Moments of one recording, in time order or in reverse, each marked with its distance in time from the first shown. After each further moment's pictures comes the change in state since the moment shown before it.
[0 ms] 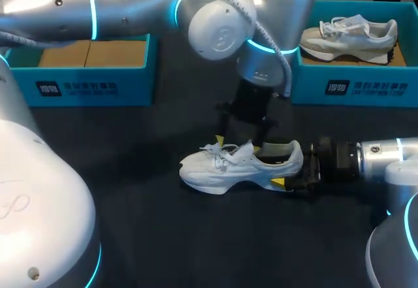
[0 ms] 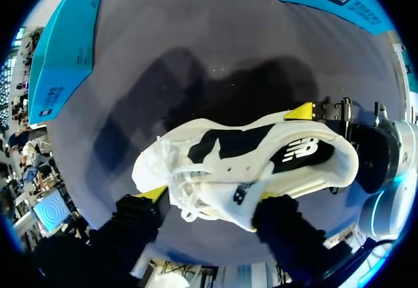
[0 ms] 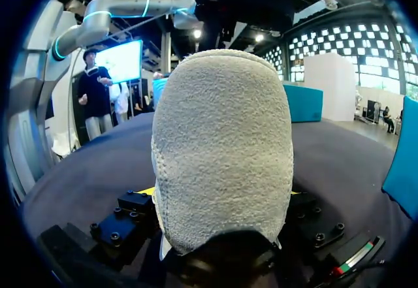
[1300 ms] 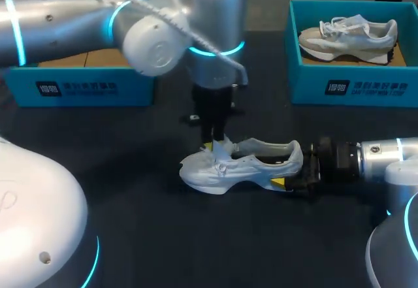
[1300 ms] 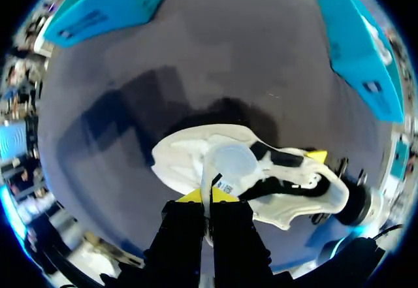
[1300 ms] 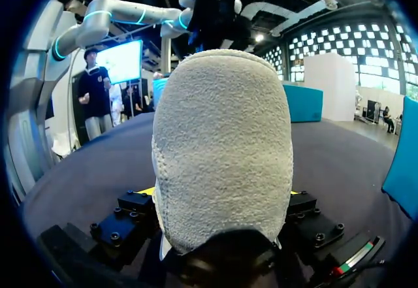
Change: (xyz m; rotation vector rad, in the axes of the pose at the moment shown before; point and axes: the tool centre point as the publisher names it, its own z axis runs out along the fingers) left arm -0.053 0.018 0.008 0.056 0.219 -0.473; right arm 0.000 0.000 0.000 0.000 0.000 0.000
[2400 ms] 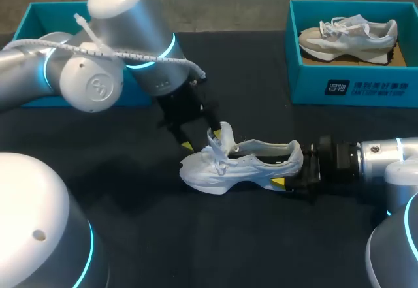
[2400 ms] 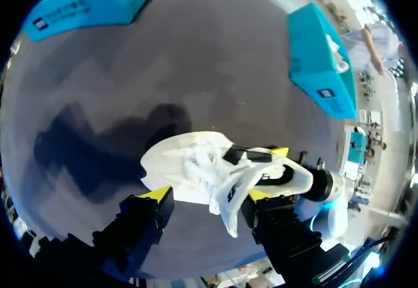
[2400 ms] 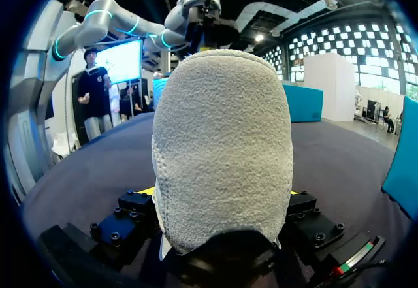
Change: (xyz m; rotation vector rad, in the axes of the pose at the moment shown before) left arm -0.010 -0.008 -0.024 0.049 0.364 0.130; right arm 0.000 0.000 0.000 0.001 -0.001 0.000
